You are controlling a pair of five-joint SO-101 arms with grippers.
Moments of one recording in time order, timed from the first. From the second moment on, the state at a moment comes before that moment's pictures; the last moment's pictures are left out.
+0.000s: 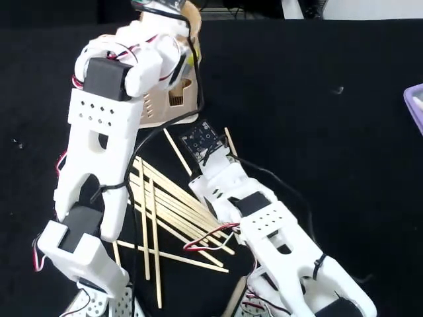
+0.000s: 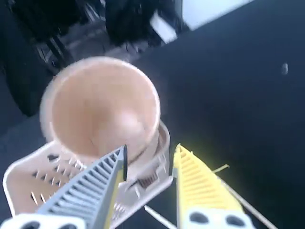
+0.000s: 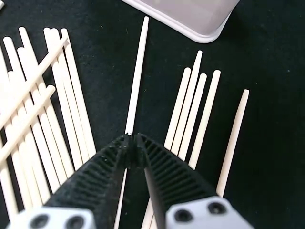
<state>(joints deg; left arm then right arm) 13.4 5.8 -44.8 78.6 -14.3 -27.7 -37.0 70.6 23.5 12.3</state>
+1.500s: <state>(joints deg) -11.3 -4.7 -43.1 100.4 -5.0 -27.7 -37.0 70.6 23.5 12.3</state>
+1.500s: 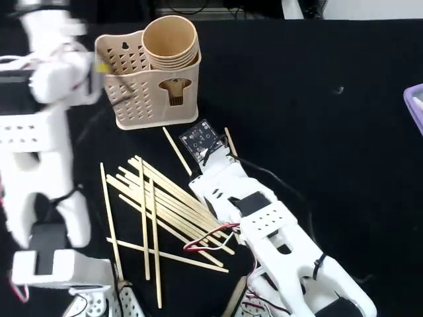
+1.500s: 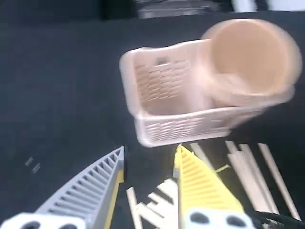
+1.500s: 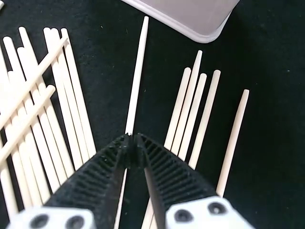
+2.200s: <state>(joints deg) -22.9 -27.4 39.0 64.4 -6.7 -23.5 -34.9 69.6 27.5 4.4</state>
